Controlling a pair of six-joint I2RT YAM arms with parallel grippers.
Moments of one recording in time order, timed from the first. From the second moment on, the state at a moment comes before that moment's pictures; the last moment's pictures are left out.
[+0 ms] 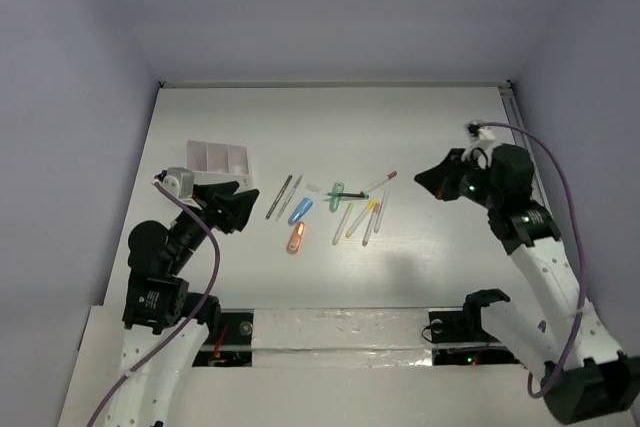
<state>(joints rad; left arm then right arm) -0.17 0.31 0.58 -0.18 0.39 -0.42 0.10 0.78 0.83 -0.36 -0.52 0.44</state>
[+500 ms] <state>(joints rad) -0.24 0.54 0.61 -0.15 0.42 -0.49 0.48 1.28 0.91 -0.29 -0.33 0.18</state>
